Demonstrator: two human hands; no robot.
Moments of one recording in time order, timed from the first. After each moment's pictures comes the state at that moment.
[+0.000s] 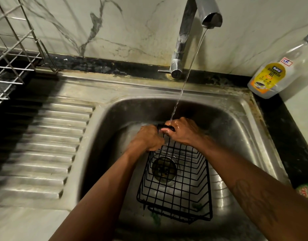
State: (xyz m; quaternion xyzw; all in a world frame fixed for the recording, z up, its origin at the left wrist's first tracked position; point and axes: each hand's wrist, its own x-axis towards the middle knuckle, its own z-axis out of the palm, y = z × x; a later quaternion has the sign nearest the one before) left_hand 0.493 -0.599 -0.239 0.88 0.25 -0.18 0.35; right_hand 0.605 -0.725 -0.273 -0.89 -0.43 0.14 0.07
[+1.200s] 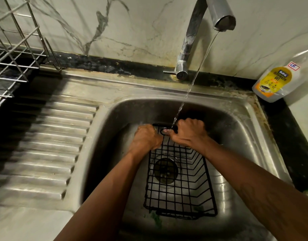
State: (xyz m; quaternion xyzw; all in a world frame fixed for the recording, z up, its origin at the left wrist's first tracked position) left_hand 0.495 -0.594 -0.248 0.86 0.35 -0.13 0.35; right_hand 0.604 -0.722 -0.272 -0.92 -0.37 0.08 -0.10
